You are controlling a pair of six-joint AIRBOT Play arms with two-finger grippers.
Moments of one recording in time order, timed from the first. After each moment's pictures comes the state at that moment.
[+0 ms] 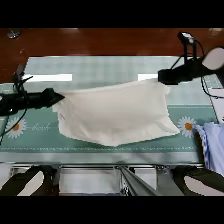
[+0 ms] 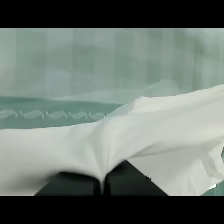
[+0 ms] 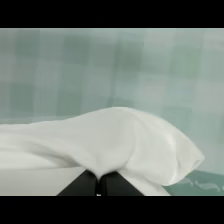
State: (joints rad) left arm 0.14 -1.00 0.78 0.74 -0.97 -1.31; right arm 0.14 -1.31 1.35 -1.36 1.13 1.63
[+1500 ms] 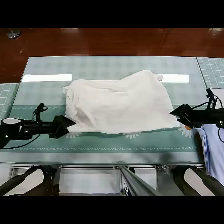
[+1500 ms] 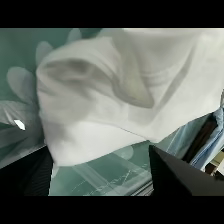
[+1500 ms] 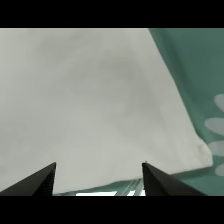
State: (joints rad) left arm 0.33 -1.16 0.37 0.58 -1.13 -1.07; right arm -0.44 -1.01 0.61 -0.92 1.11 1.36
